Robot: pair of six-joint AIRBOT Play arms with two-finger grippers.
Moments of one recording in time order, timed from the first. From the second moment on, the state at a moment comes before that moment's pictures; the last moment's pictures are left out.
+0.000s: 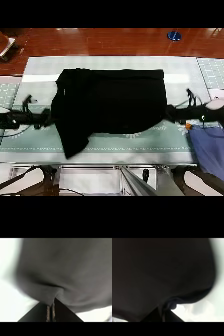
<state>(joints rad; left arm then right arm) 0.45 -1.22 0.63 0.70 -1.16 -1.11 -0.21 -1.15 0.72 -0.84 1.08 1.38</state>
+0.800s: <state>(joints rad) 0.45 -0.68 1.65 0.78 -1.07 -1.28 -0.19 -0.79 1.89 -1.09 1.34 1.45</state>
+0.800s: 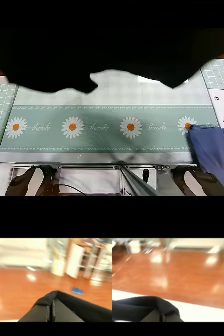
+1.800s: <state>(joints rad) 0.20 -0.72 1.19 1.17 -0.94 -1.38 -0.19 -0.77 1.32 -1.12 1.31 1.48</state>
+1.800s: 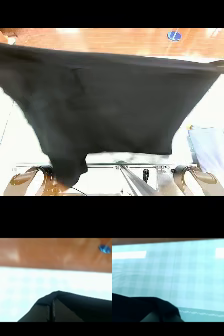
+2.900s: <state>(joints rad) 0.06 -1.61 1.32 1.08 -0.62 -1.43 -0.20 -1.77 1.60 -0.81 1.01 1.41</state>
